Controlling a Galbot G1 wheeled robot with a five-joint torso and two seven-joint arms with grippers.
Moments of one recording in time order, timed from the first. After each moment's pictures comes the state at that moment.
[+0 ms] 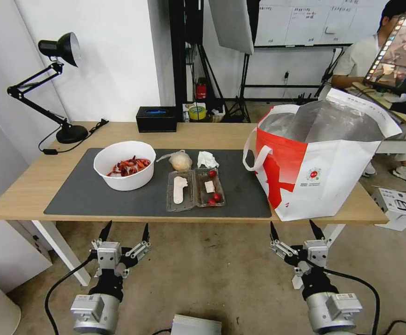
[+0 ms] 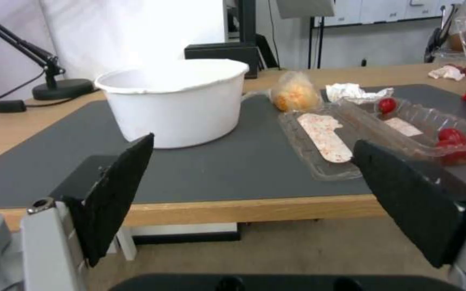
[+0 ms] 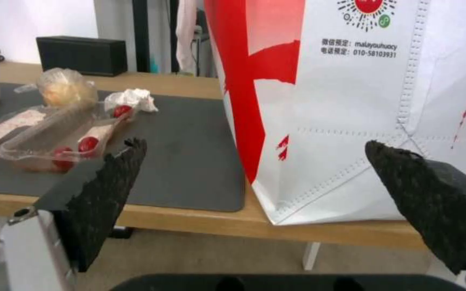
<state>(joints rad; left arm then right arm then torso) 1.80 -1.50 -0.55 -2.30 0.00 0.00 0.00 -1.80 1.50 0.55 2.30 0.00 0.00 0.00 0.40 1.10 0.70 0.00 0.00</state>
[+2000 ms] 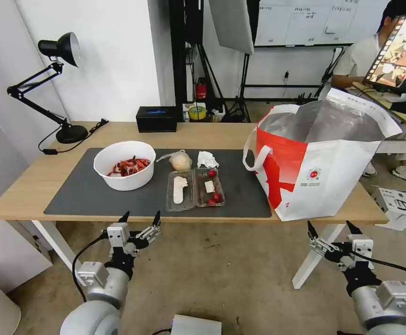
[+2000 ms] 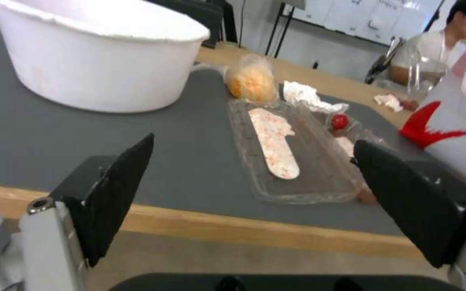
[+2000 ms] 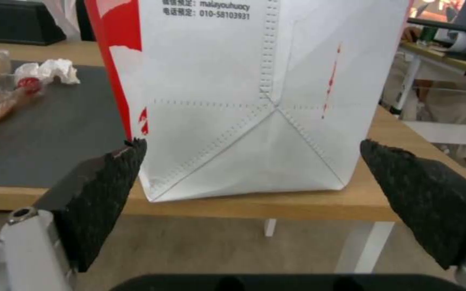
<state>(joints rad) 1.55 -1.23 -0.43 -2.23 -0.55 0.18 -0.19 -1.81 1.25 0.77 2.30 0.33 -0.12 0.07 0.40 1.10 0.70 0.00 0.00</state>
